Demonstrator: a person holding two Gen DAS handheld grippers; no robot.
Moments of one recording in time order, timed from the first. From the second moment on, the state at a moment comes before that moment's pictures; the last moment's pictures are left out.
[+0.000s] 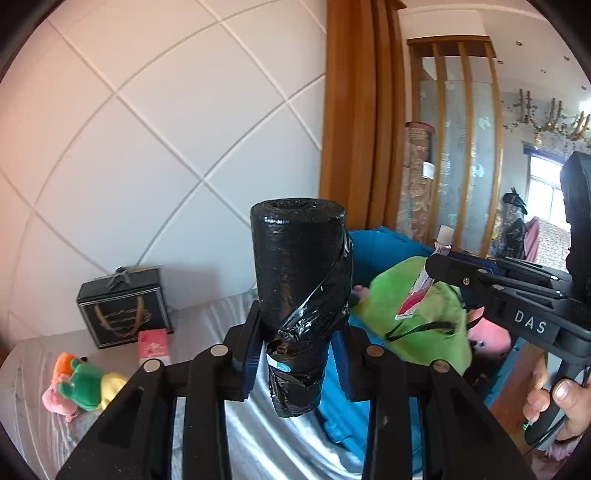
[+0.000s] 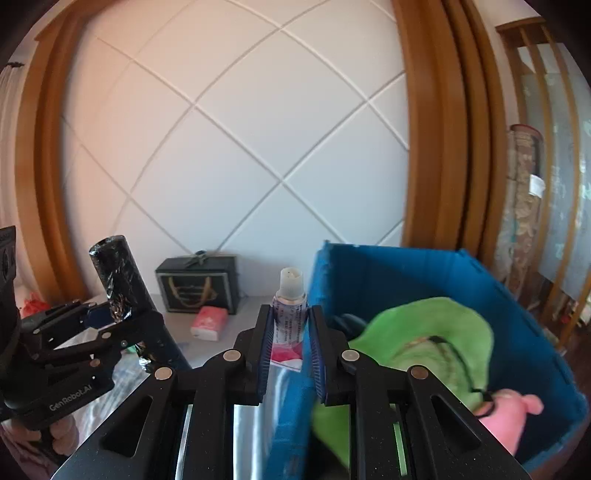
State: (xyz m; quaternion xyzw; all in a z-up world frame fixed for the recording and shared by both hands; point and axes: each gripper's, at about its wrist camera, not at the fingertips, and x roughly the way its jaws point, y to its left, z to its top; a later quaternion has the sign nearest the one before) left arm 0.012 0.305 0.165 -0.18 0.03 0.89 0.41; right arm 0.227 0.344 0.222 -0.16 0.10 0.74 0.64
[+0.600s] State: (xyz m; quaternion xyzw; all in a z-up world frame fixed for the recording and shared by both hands) left arm 0.064 0.513 0.130 -0.32 0.13 0.83 0.45; right arm 0.397 0.370 0.171 -0.22 0.21 0.67 0.68
